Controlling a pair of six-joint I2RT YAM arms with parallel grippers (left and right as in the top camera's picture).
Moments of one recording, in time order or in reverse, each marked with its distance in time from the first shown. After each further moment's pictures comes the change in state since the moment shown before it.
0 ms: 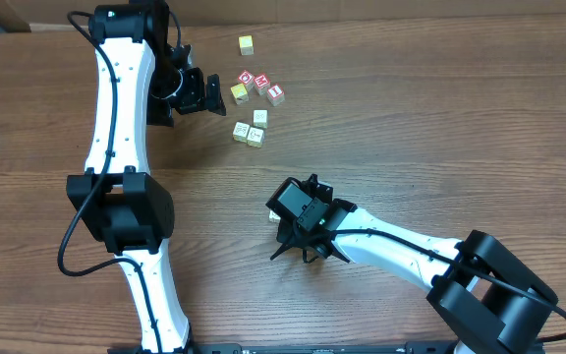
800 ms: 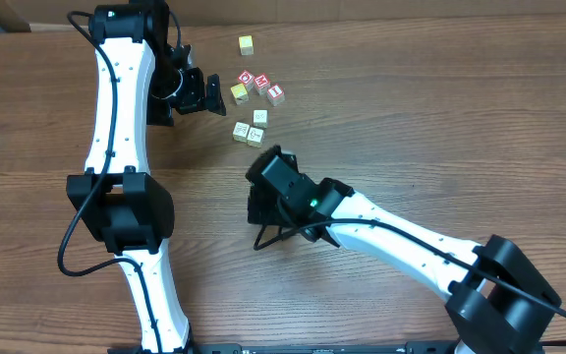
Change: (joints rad) left arm 0.000 0.000 0.000 0.000 0.000 0.000; right arm 0.000 -0.012 0.224 0.016 -0.102 -0.234
